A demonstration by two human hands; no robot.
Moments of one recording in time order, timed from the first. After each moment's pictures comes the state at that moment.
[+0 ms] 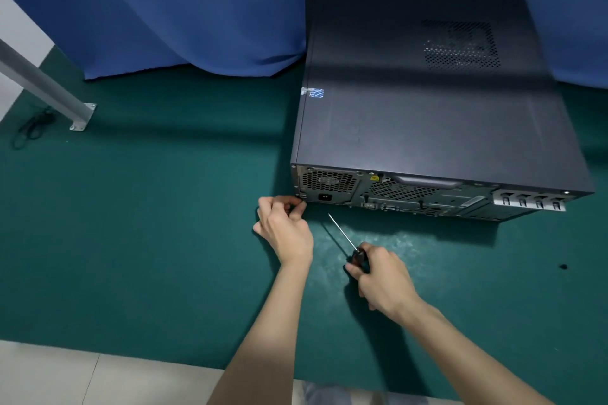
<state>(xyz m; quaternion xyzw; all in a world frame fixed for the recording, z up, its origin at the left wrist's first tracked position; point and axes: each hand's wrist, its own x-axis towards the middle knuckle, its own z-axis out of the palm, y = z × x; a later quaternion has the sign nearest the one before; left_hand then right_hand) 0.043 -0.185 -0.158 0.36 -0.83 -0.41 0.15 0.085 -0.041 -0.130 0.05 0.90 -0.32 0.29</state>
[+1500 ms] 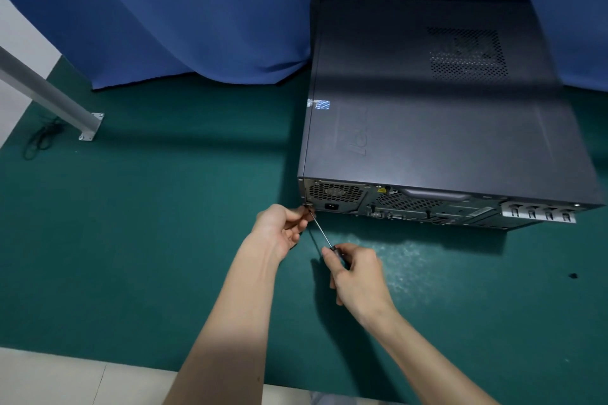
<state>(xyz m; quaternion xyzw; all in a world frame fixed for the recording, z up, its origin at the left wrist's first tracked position) 0.015 -0.235 -0.118 0.48 -0.47 -0.70 -0.24 0.085 -0.093 -0.116 0.12 0.83 -0.50 0.23</state>
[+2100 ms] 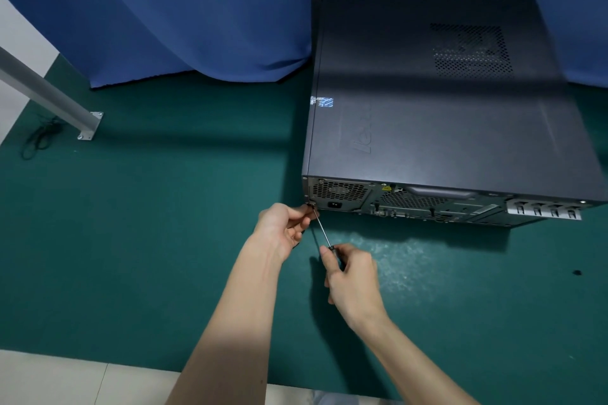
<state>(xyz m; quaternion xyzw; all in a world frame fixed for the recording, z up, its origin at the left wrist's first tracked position) 0.016 -0.239 -0.121 0.47 -0.47 -0.71 -0.24 0.094 -0.111 -0.121 0.16 0.83 -0.50 0.19</state>
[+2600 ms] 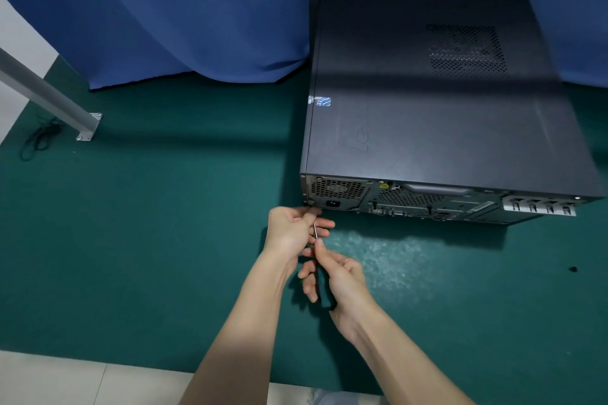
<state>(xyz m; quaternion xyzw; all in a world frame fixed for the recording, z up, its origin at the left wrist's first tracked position) 0.037 -0.216 -0.118 0.32 -0.64 -0.68 -0.18 0.098 -0.122 -0.115 0.28 0.49 -0.77 0.30</state>
